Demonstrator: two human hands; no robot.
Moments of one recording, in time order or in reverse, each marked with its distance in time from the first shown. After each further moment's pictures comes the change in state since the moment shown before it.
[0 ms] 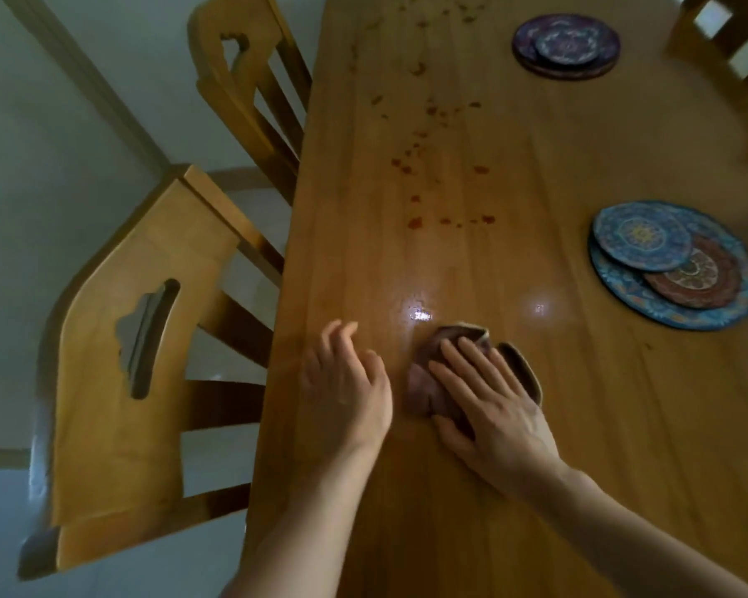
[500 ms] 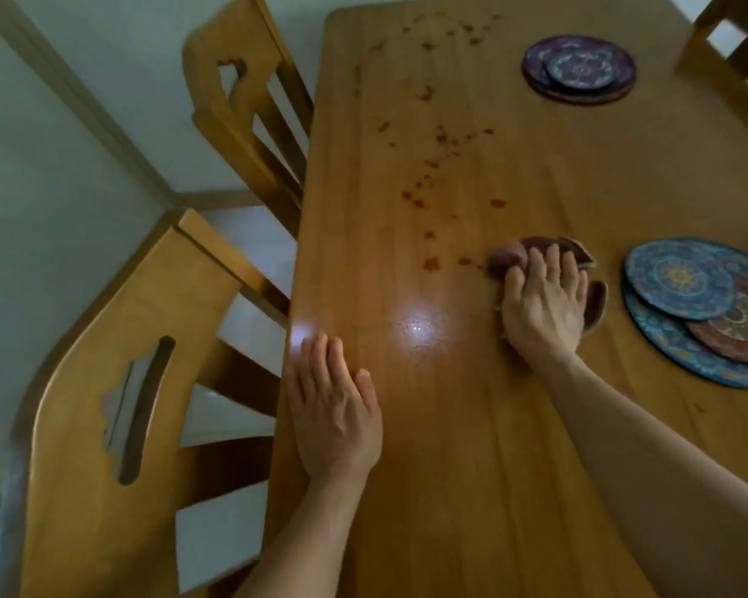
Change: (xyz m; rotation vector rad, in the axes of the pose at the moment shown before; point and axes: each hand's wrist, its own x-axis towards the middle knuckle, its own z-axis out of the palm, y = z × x) left_hand 0.060 -0.025 0.016 0.271 -0.006 0.122; right_hand 0.169 0.081 -0.029 0.178 0.248 0.737
